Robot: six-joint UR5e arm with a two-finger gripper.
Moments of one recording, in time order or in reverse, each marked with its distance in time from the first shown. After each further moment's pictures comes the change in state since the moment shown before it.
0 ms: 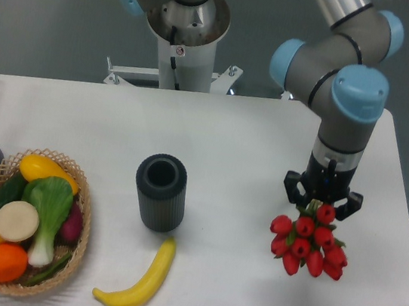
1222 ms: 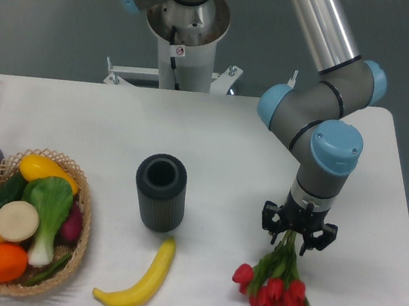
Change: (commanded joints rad) arm -0.018 -0.052 -0.008 0.044 -0.003 -0.051
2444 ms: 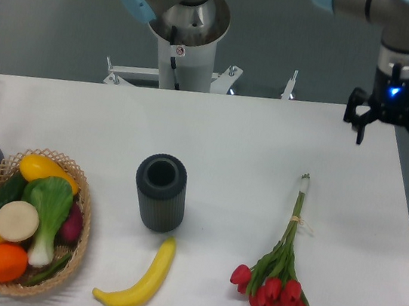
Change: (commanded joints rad) arm 0.299 0.394 -0.069 -0.144 0.051 0.550
